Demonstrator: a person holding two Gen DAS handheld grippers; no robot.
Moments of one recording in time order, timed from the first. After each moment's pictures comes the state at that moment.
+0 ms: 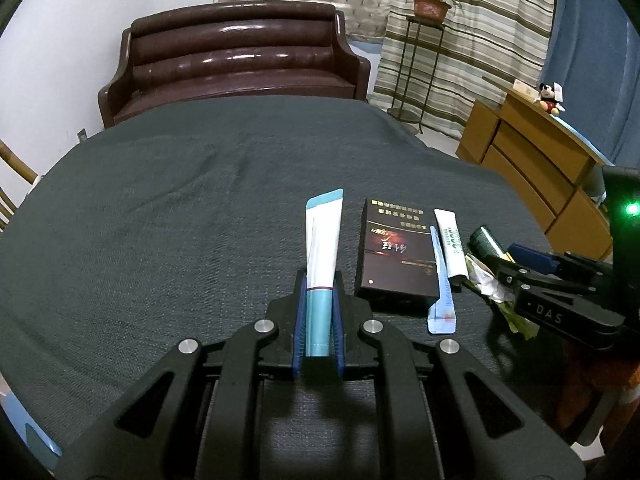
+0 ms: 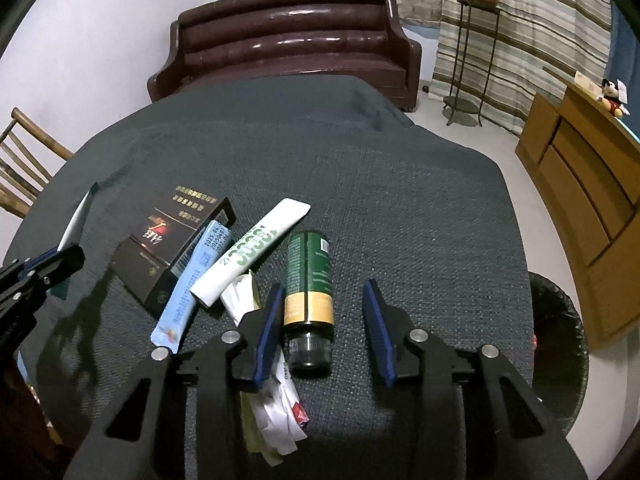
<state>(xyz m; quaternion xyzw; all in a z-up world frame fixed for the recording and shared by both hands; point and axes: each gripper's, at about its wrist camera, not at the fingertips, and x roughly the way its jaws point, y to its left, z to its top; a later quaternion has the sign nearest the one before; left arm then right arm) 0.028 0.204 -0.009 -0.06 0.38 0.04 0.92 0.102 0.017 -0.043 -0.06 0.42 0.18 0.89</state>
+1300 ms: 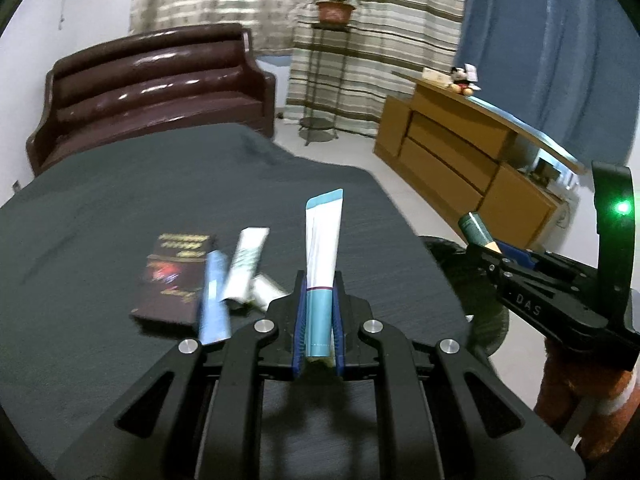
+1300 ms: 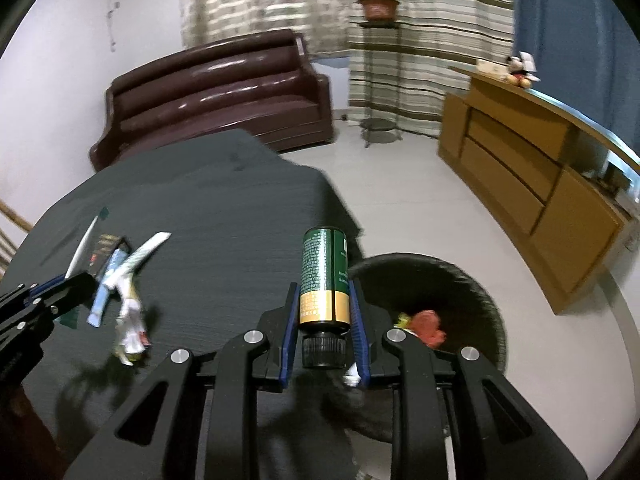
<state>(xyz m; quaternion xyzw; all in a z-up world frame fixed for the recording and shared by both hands) 0.035 0.068 0.005 -0.02 0.34 -0.10 0.93 0.065 -0.121 -0.020 0.01 0.35 0.05 0.93</state>
